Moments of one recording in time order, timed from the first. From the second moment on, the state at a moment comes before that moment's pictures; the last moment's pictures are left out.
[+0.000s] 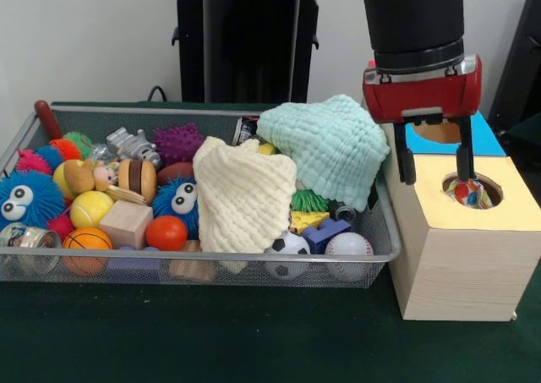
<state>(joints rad) -0.26 -0.66 0.23 1.62 0.20 0.38 1.80</state>
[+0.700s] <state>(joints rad) -0.25 -0.68 0.23 1.62 0.20 0.38 1.80</state>
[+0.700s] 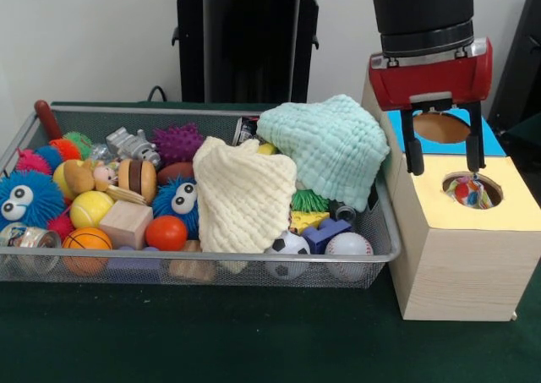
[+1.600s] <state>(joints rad) -0.19 -0.73 0.14 1.62 0.17 0.58 1.80</state>
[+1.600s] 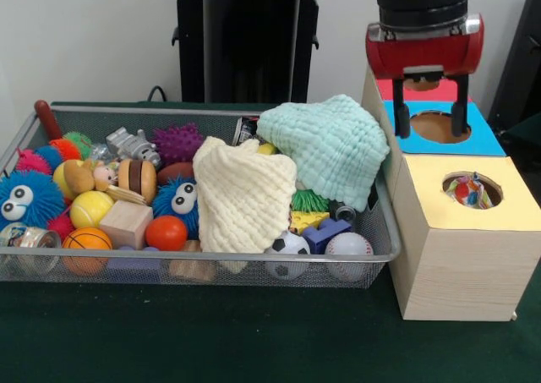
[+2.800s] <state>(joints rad) -0.35 -0.80 0.11 1.70 0.08 0.60 1.80</state>
